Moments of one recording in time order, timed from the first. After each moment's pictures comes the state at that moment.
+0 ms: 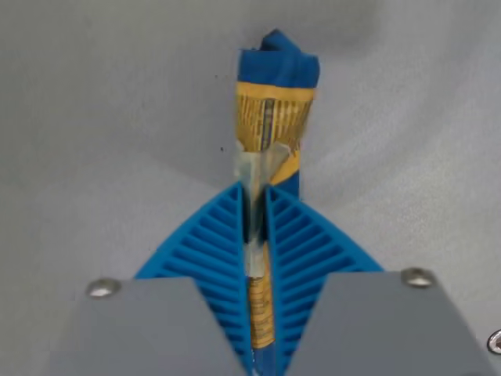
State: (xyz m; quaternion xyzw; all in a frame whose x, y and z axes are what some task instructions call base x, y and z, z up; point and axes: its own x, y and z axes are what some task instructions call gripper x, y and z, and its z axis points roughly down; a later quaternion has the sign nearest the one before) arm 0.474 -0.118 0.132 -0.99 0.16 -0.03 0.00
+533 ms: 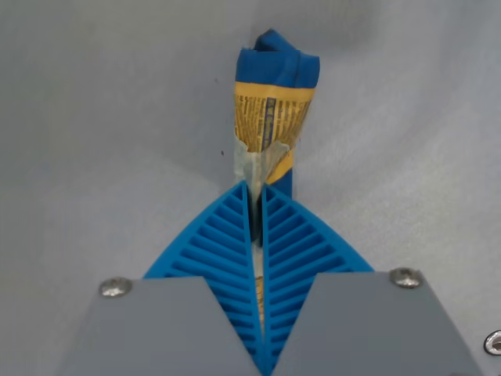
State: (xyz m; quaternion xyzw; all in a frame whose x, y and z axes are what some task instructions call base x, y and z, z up) arm 0.476 -0.118 0.139 -0.99 0.16 -0.03 0.00
